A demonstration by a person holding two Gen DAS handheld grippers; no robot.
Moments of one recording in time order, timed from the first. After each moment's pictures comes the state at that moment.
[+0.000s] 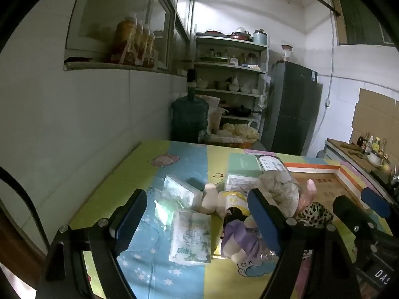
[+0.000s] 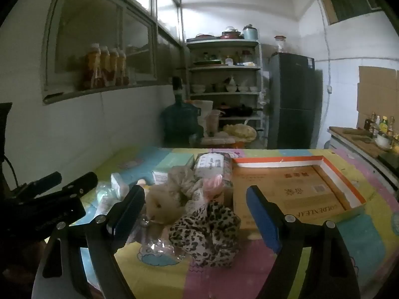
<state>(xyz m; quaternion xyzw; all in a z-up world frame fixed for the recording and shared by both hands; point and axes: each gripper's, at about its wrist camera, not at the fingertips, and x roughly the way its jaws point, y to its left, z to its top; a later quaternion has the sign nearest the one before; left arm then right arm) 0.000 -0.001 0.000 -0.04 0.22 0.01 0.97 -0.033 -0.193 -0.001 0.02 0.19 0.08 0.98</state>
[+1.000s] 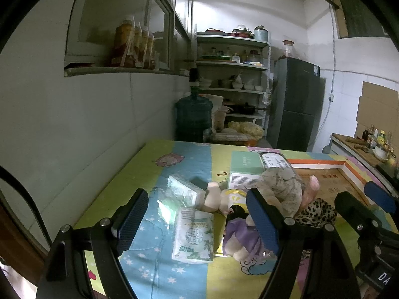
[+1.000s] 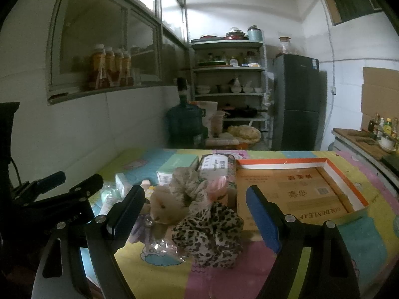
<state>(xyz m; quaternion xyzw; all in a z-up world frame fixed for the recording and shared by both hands) -0.001 -0.004 0.004 -0.02 0.23 0.03 0.97 -0.033 -0.191 0.003 0.02 0.20 0.09 0.98</state>
